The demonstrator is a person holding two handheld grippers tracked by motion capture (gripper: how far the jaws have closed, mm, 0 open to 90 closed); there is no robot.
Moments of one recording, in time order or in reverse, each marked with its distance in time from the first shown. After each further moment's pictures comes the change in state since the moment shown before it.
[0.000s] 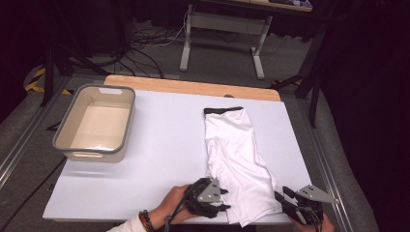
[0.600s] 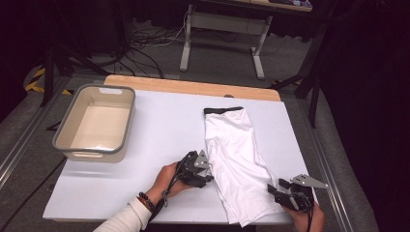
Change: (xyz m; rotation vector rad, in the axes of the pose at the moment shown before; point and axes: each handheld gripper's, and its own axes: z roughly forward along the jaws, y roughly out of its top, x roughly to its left) left arm 0.068 -0.023 0.025 0.134 0.065 -0.206; right arm -0.020 0.004 0.039 0.036 0.051 0.097
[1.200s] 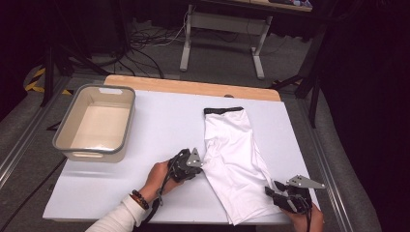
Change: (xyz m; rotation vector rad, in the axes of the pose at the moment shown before) left arm 0.011 -0.014 -0.028 0.033 0.060 0.035; right arm 0.014 0.003 -0.002 0.029 0.051 -0.073
